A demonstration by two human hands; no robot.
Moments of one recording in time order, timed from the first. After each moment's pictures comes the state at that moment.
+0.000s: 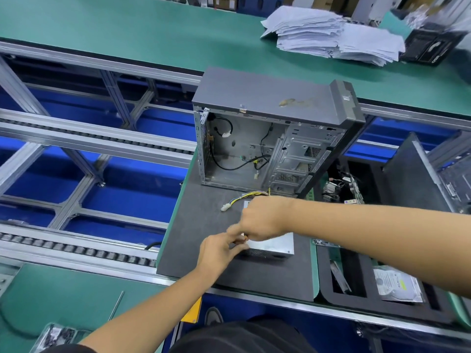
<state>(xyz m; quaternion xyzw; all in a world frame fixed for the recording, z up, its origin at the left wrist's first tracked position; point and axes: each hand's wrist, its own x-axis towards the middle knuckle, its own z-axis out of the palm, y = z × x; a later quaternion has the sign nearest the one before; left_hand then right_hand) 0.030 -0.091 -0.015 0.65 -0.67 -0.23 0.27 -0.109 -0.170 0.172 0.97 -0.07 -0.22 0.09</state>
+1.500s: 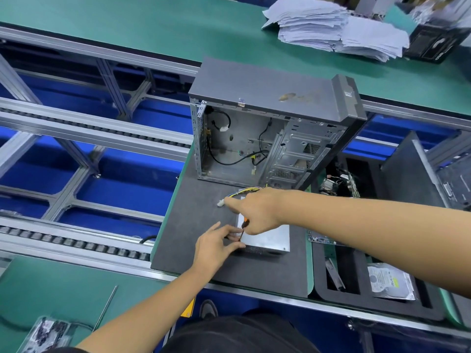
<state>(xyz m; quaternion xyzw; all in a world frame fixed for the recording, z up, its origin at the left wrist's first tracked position) 0.025 -0.089 -0.025 0.62 -0.64 -0.28 0.36 -0.110 -0.184 0.171 0.93 -0.27 -0.23 -0.10</state>
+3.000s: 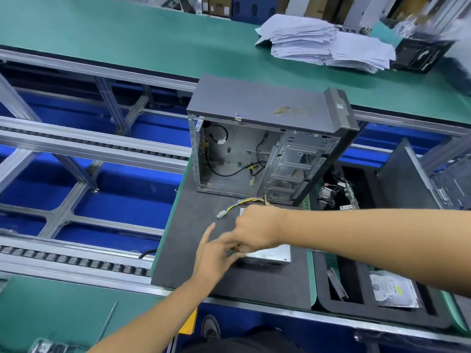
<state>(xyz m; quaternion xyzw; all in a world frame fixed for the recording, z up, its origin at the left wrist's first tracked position) 0.026 -0.097 0.002 0.60 -0.74 -0.15 0.25 -0.106 -0.168 0.174 0.97 -0.05 -0.21 0.12</state>
